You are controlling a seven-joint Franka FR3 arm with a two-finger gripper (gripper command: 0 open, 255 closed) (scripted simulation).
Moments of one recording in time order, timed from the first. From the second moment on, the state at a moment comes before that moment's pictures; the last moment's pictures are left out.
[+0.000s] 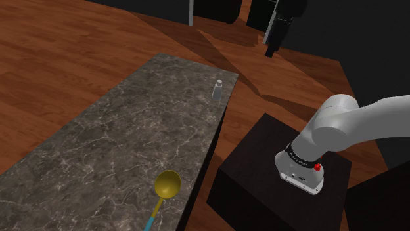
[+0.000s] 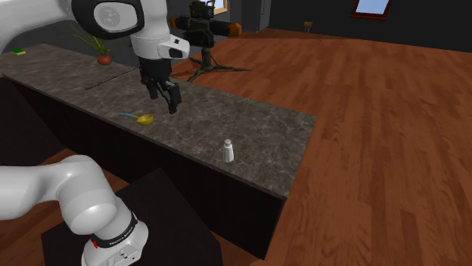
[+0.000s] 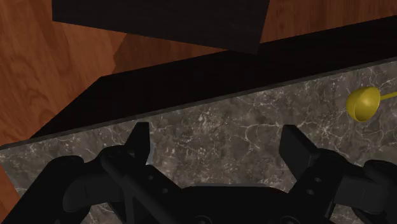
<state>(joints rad) 0.00 -0.80 -0.02 -2.26 0.12 1.43 -0.13</state>
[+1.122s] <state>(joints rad) -0.05 -0.39 0.05 -2.33 0.05 1.88 -0.05</state>
